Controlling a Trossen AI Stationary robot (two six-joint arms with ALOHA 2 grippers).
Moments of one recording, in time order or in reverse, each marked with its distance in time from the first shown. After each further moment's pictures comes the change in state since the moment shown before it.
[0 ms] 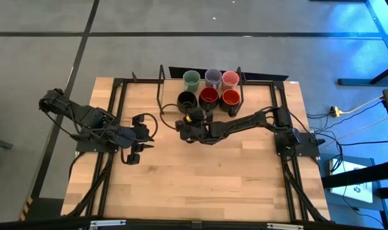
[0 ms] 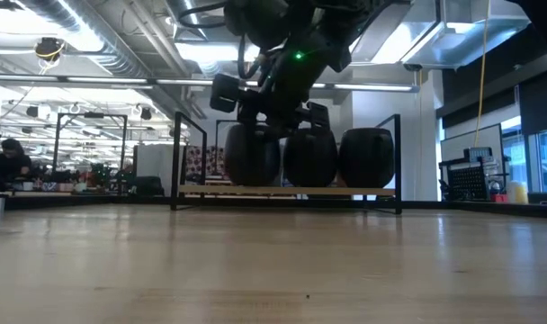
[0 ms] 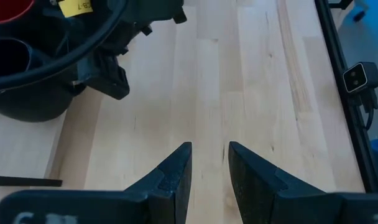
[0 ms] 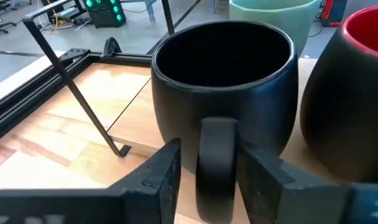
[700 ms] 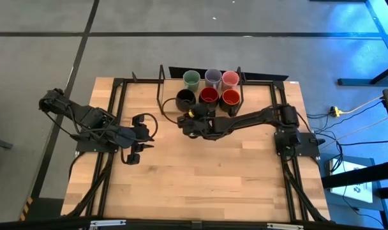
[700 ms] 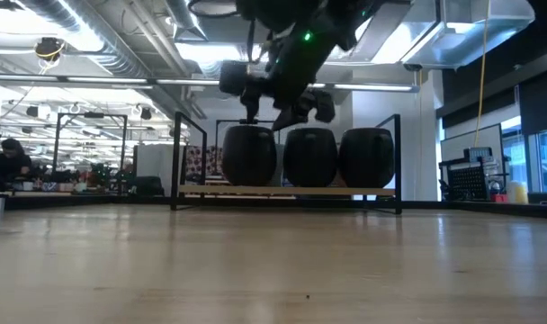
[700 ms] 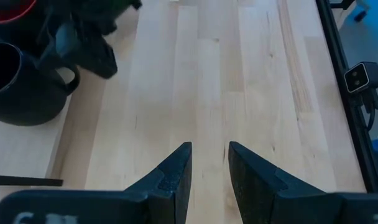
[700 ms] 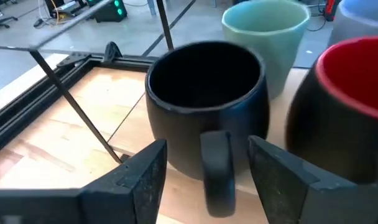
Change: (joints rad) left arm 0.000 0.000 0.000 0.000 -0.004 0.000; right arm -0.010 -0.077 -0.002 -0.074 -0.051 -0.003
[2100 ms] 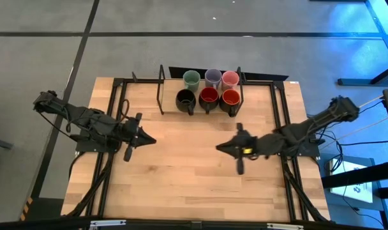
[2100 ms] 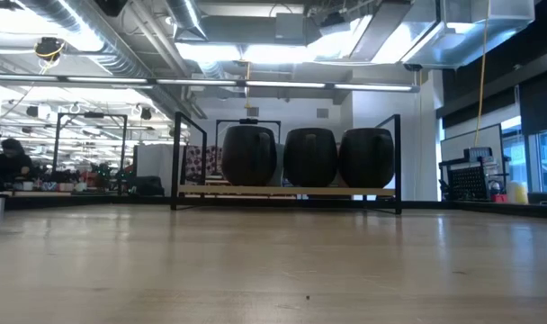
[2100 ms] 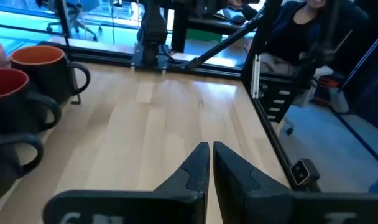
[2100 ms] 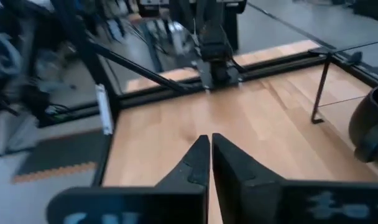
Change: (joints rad) left arm 0.048 -0.345 -0.427 0.645 0.057 0.085; right arm 0.407 -0.796 -0.462 0.145 -0.487 -0.562
